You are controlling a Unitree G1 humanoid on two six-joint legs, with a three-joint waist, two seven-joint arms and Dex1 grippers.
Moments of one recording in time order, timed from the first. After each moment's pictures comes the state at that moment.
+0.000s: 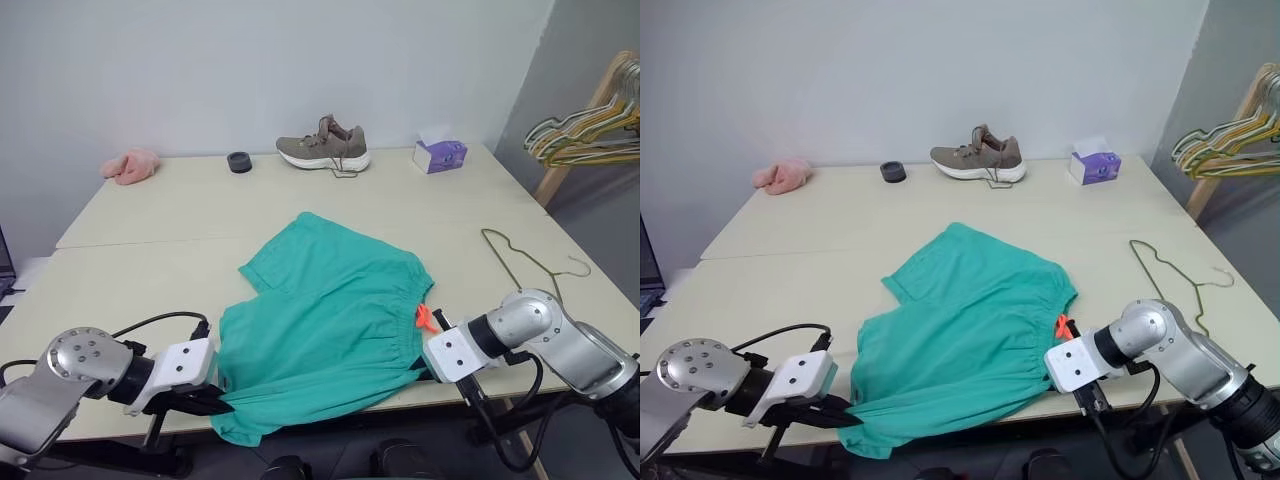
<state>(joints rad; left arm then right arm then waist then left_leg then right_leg) 0.20 1.15 0.00 -0.32 -0.33 0.25 -1.37 -0.36 -0.94 0.47 -0.29 -0.01 0.06 1.35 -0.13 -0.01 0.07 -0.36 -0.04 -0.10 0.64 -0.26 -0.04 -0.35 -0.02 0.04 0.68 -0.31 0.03</state>
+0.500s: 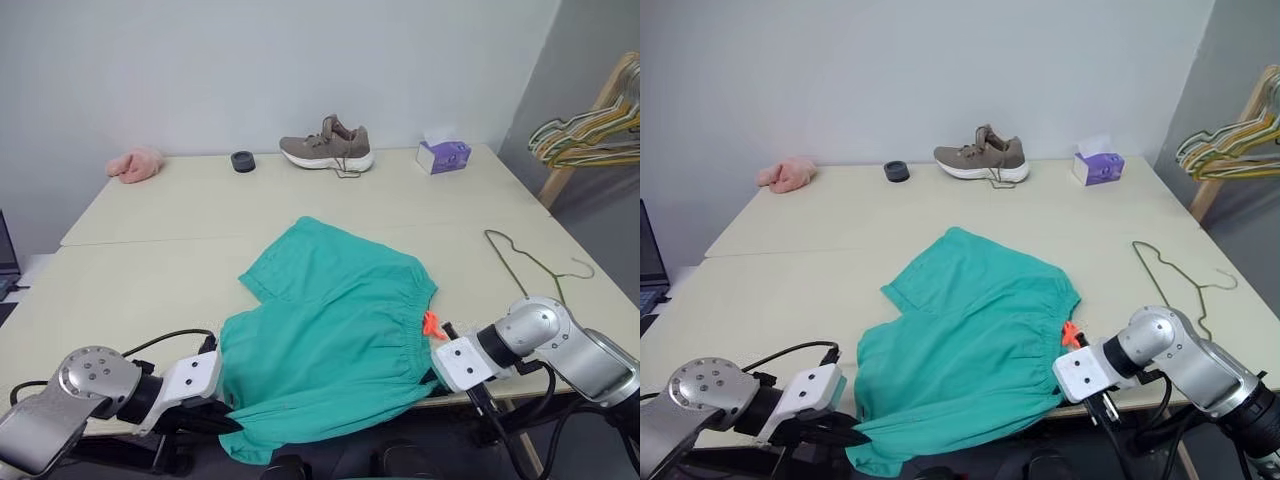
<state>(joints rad) 0.27 1.14 0.01 -0.38 -0.36 0.35 -1.32 -0.30 -0.98 0.46 -0.33 0.03 0.12 1.41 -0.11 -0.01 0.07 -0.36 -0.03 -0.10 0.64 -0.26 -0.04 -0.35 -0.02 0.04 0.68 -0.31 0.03</state>
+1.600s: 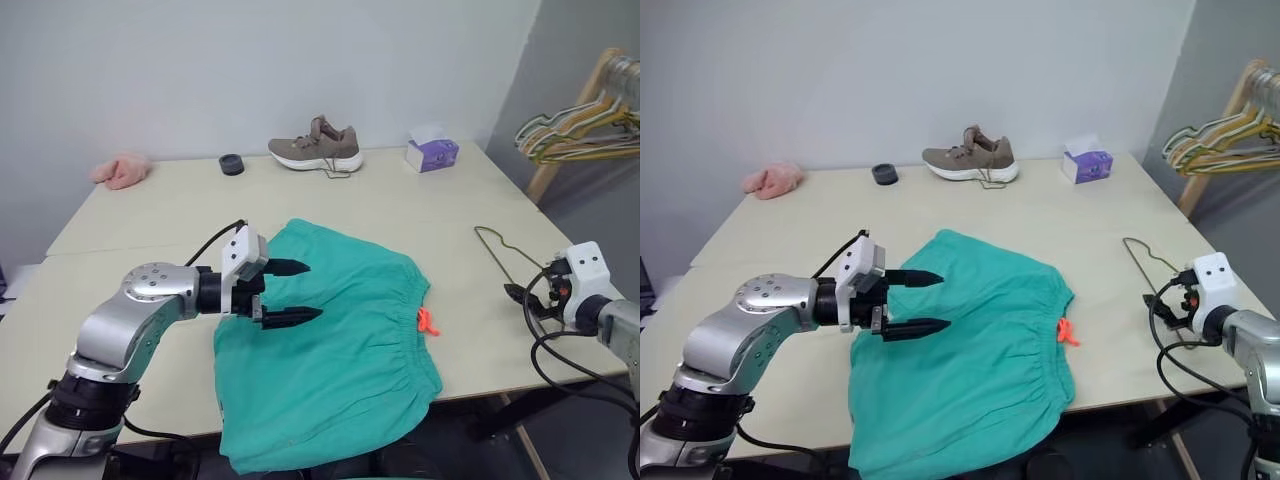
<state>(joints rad) -0.36 0.75 -0.06 -0.28 -0.53 0.58 -1.11 -0.18 -0.73 -0.31 -0.02 0.26 0.79 0.52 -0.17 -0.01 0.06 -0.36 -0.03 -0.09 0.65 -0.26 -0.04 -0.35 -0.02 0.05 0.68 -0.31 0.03</state>
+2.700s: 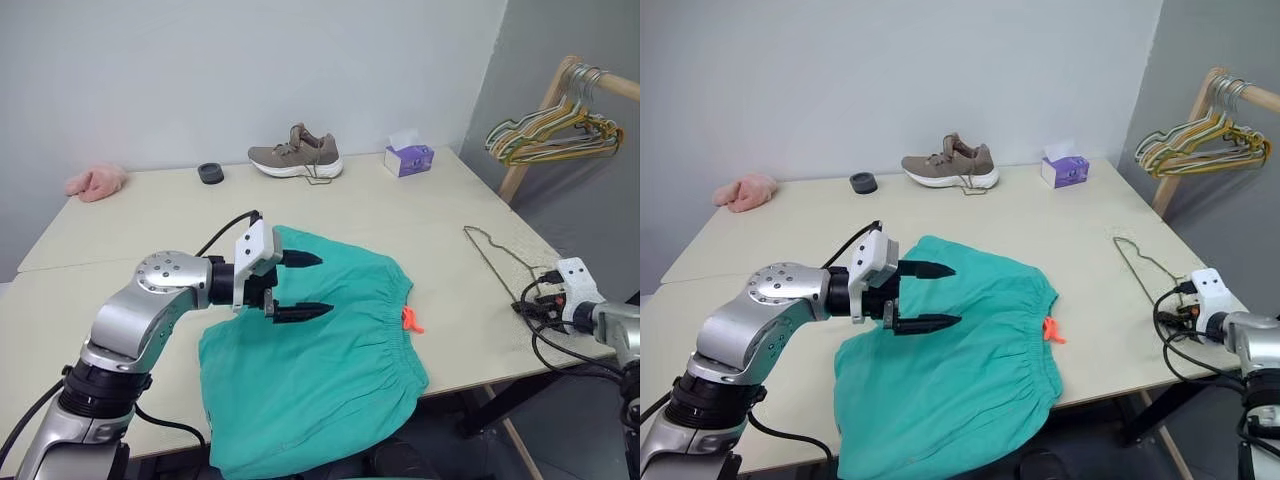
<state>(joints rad) -0.40 0.74 -0.09 -0.29 -0.50 0.56 -1.10 -0.37 -0.80 -0.12 0.53 0.18 0.62 0.76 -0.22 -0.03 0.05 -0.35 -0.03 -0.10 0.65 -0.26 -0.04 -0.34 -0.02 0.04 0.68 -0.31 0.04</state>
